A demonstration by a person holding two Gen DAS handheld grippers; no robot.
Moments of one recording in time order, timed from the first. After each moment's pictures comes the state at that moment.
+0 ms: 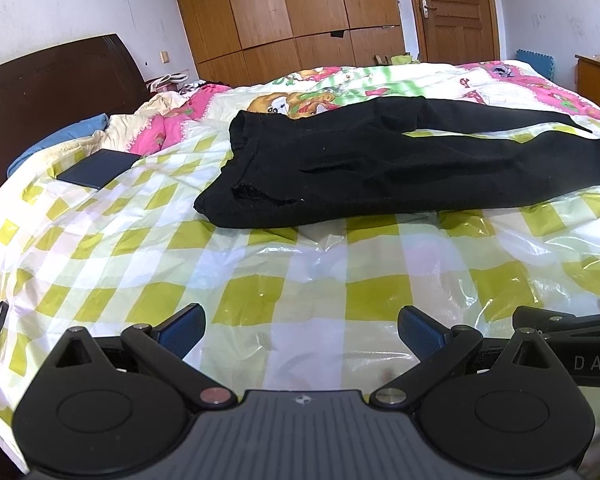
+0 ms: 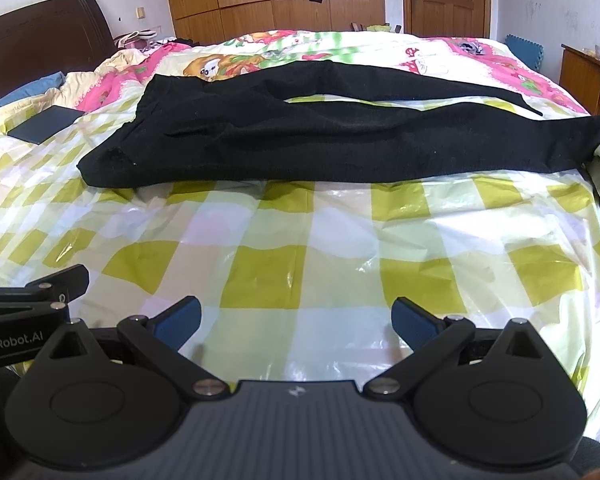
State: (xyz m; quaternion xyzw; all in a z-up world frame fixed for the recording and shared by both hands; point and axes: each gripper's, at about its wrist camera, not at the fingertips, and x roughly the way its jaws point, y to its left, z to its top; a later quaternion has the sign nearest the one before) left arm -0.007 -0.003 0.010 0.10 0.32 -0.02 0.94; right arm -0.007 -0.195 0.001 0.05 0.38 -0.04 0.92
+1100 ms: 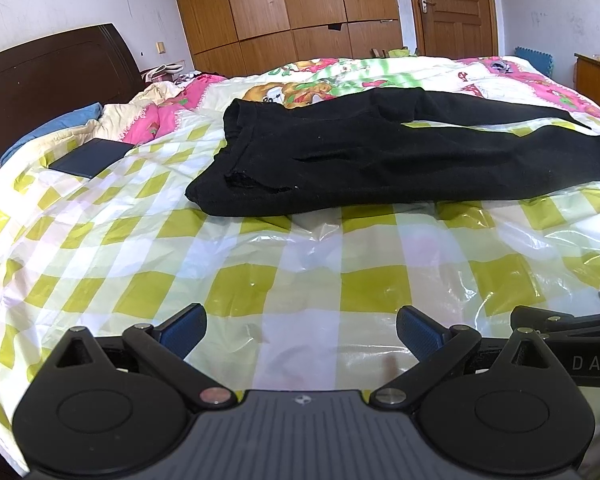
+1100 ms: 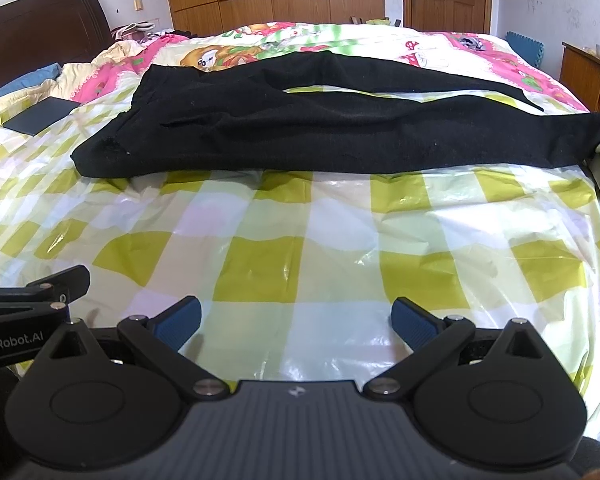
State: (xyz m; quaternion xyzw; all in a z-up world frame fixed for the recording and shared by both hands) left arm -0.001 -0.003 0.000 0.09 0.33 -0.03 0.94; right arm -0.004 -0.195 -0.006 0.05 0.38 -0.05 0.92
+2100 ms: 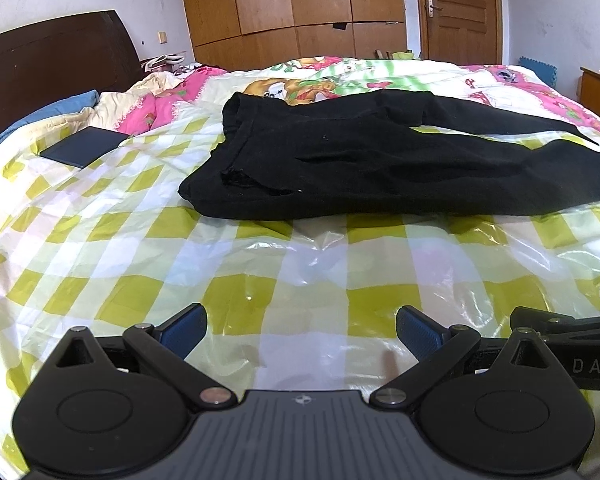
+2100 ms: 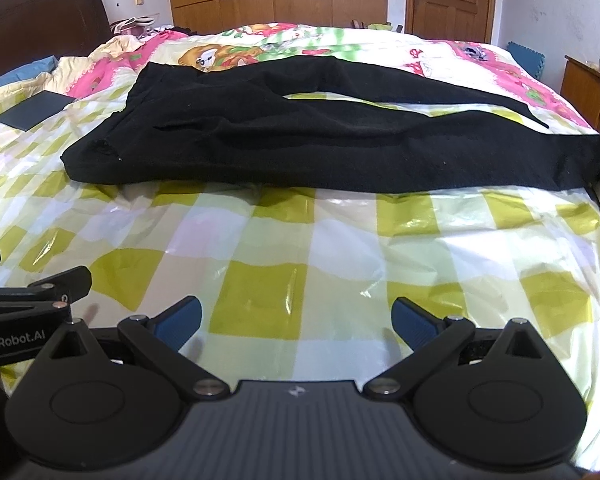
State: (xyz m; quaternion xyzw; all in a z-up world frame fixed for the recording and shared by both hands) left arm 0.025 0.006 -0.006 0.06 0.34 -0.03 0.94; right arm 0.024 -0.186 -0.003 0.02 0.39 -0.05 0.92
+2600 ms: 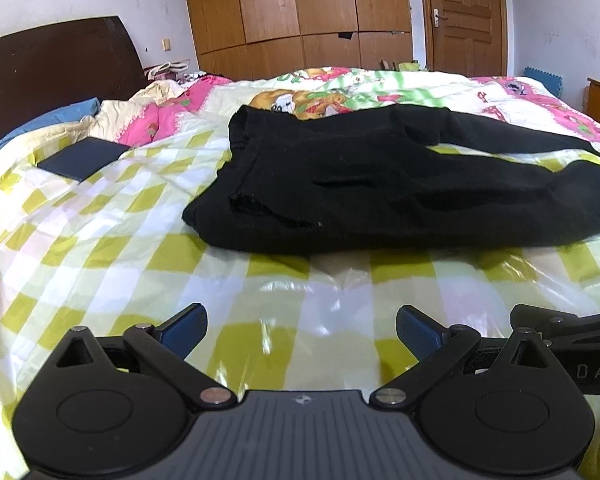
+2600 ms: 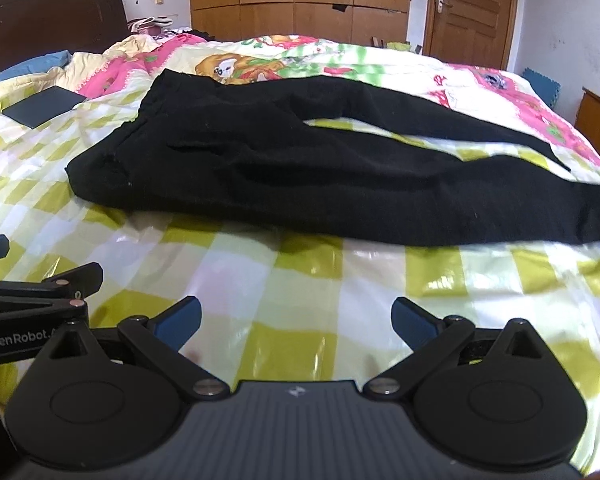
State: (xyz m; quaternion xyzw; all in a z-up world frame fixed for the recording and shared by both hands) left arm 0.066 0.017 -0.002 0.06 0.32 -0.03 0.94; right arm 0.067 -0.170 0.008 -0.01 0.37 -0.03 0.93
